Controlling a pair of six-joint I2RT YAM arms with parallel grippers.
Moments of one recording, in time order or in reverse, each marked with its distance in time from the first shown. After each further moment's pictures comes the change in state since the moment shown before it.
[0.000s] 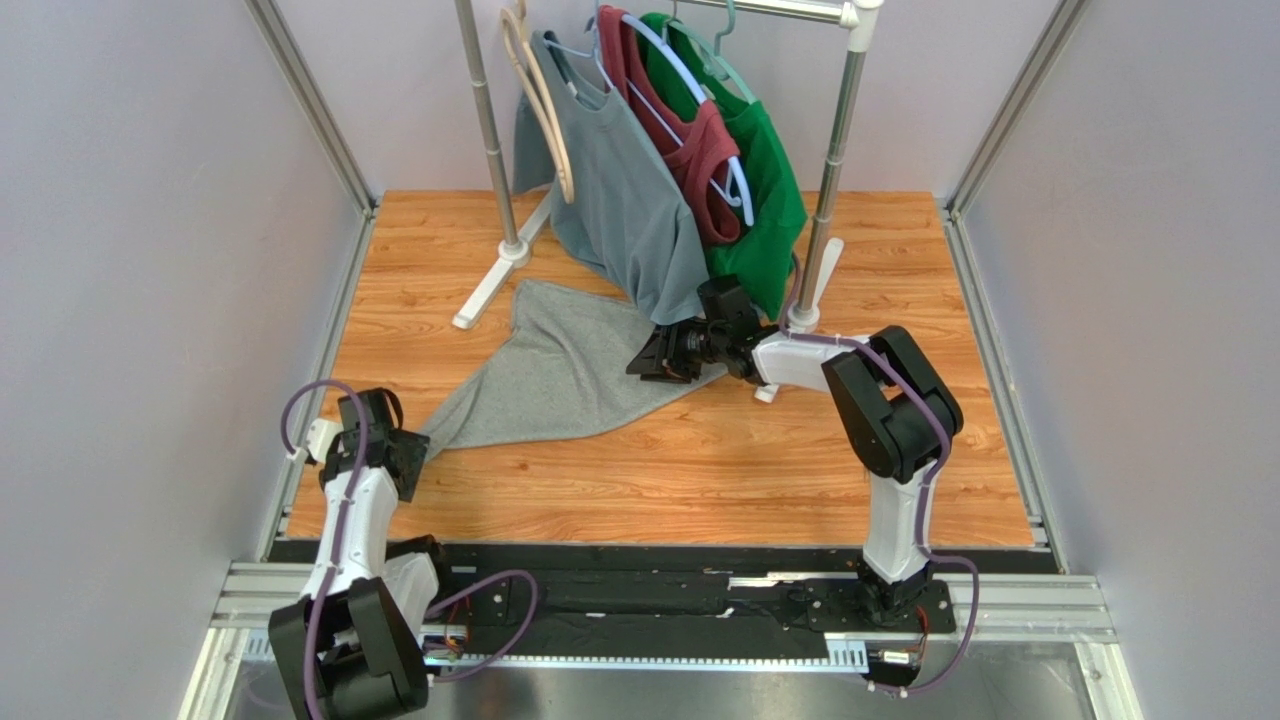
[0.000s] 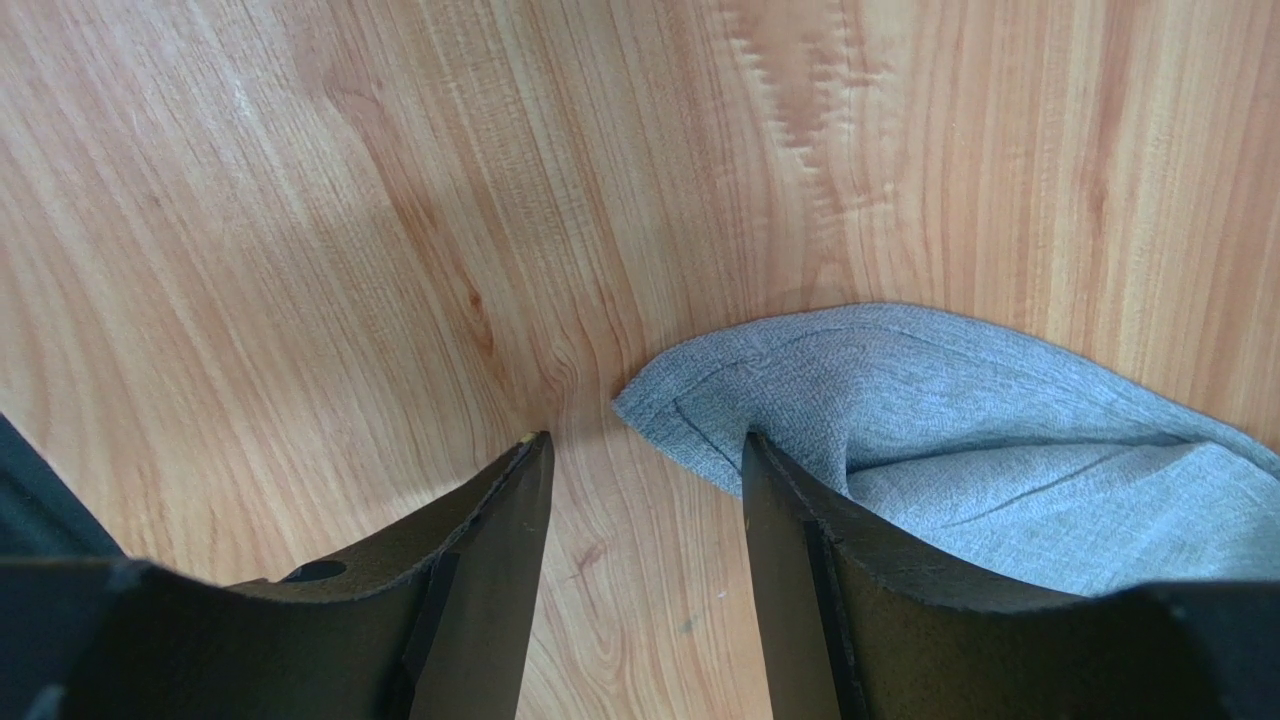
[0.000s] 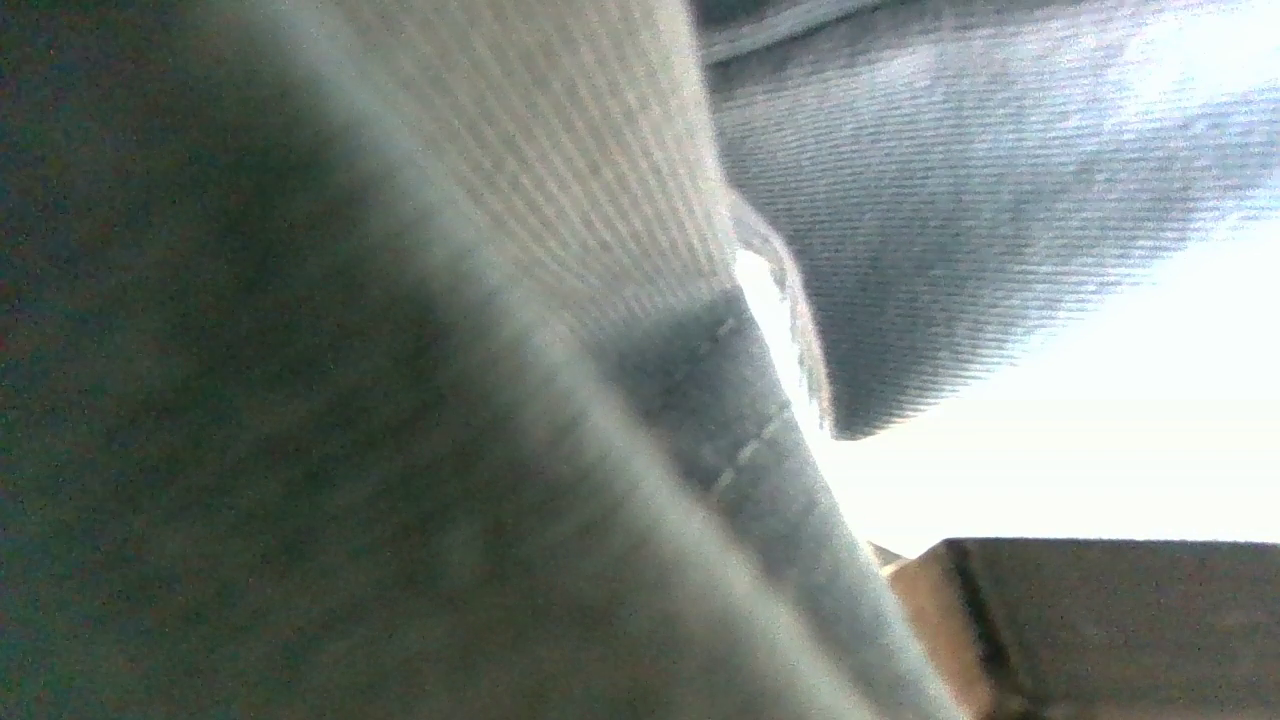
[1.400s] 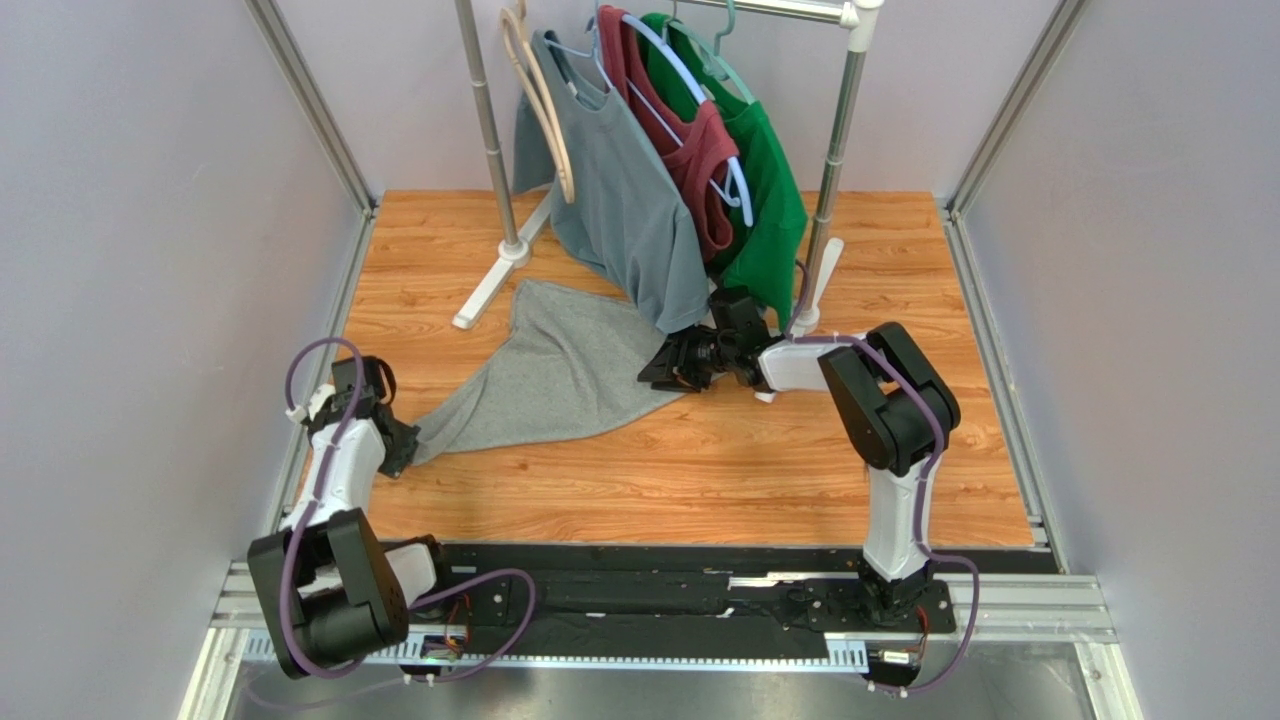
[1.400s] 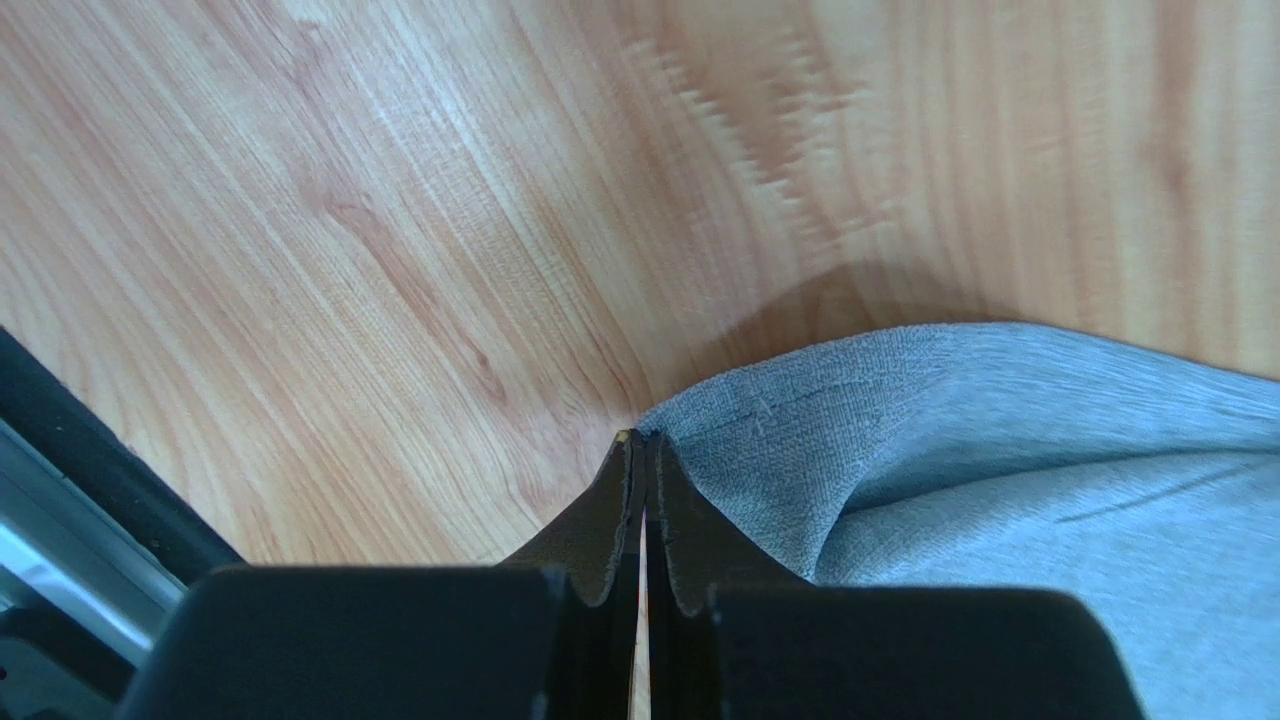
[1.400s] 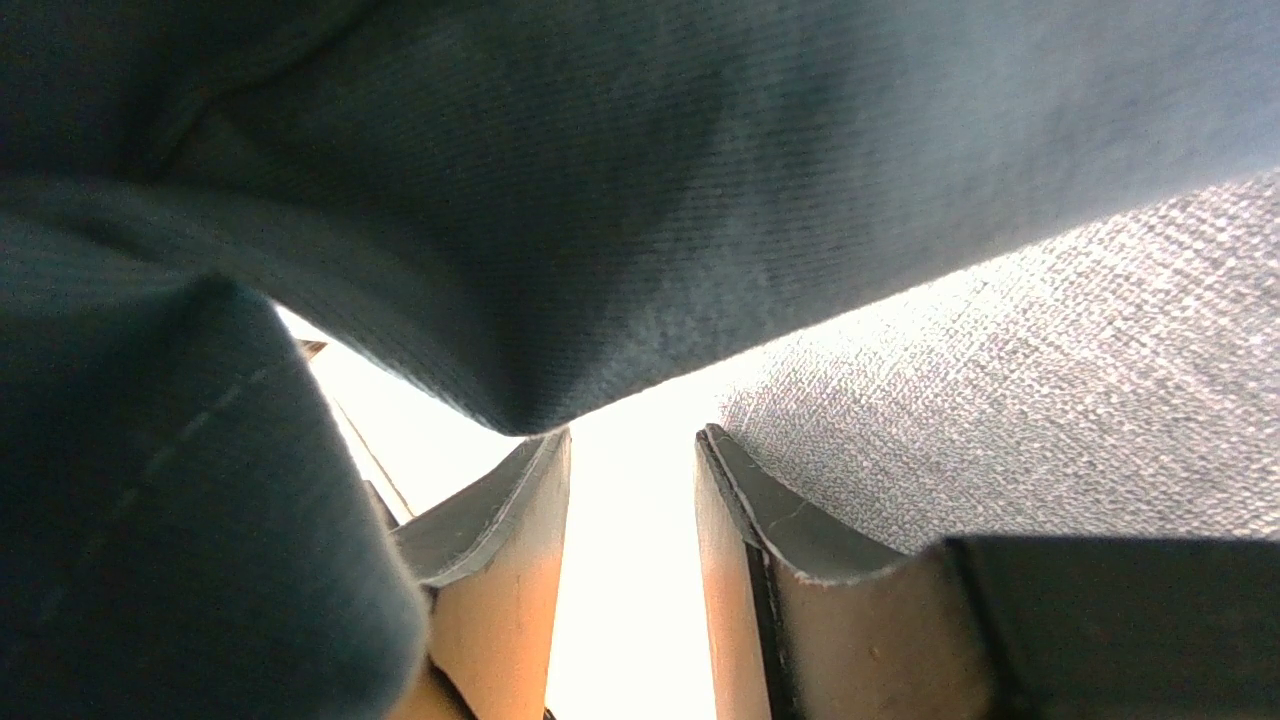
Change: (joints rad) left arm 0.001 0.249 0.177 -0.074 -0.026 0.219; right arm -0.035 0.031 -0.067 0.067 -0.007 0.030
